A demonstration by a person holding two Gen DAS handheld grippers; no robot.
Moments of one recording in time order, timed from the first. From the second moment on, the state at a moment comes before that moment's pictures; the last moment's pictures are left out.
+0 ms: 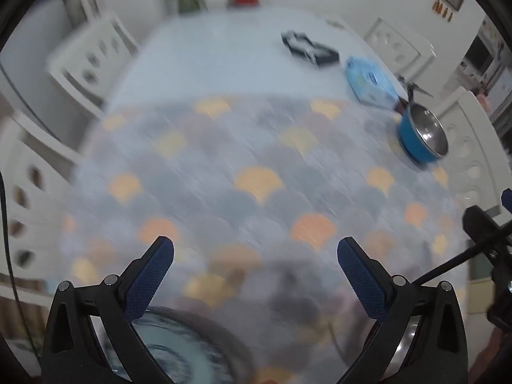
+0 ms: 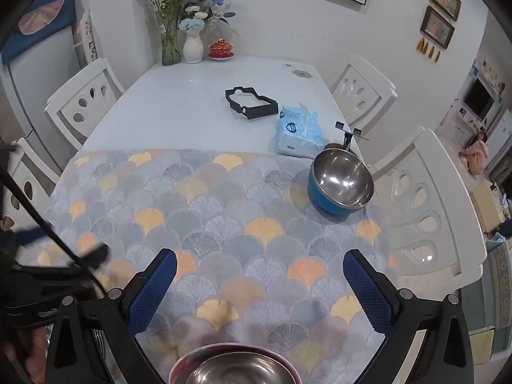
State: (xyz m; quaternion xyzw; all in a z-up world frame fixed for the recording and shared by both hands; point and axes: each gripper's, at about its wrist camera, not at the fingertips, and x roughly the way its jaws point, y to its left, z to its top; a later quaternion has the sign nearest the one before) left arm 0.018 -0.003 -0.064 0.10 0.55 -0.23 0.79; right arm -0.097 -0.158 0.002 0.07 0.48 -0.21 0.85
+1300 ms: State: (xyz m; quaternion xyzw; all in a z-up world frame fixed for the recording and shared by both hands) left arm -0.036 -0.008 -0.033 0.08 0.51 -0.20 0.83; right arm -0.193 -0.195 0.019 0.15 0.45 -0.24 0.85
